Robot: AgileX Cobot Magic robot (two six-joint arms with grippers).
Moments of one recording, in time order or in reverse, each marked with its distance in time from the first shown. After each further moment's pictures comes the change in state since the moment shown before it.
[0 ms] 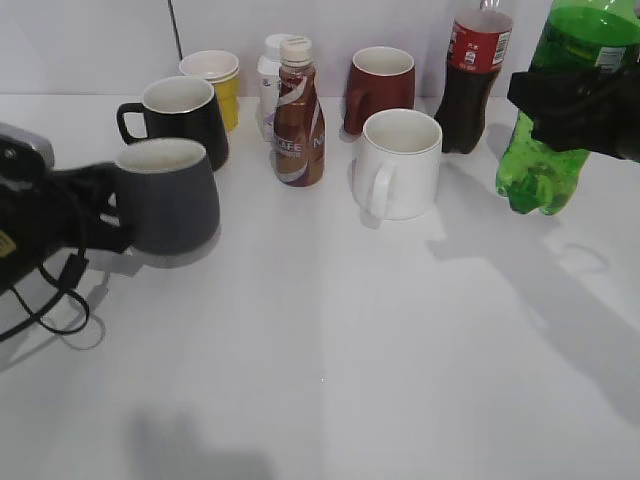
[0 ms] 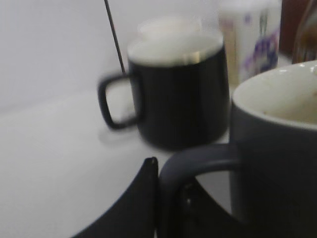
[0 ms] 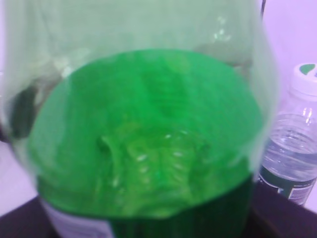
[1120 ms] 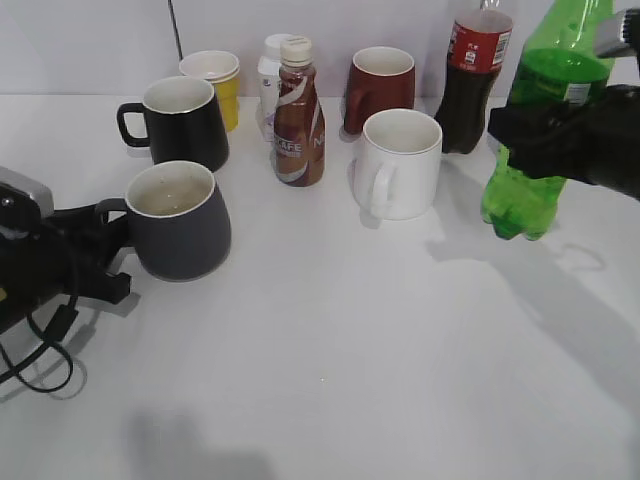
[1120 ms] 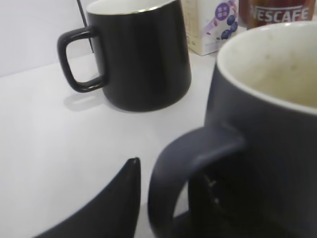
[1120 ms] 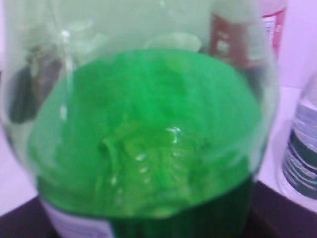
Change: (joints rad) left arm 0.000 0.018 0.120 0.081 -0.088 -0.011; right arm 0.000 0.120 0.000 -0.001 -0.042 0.004
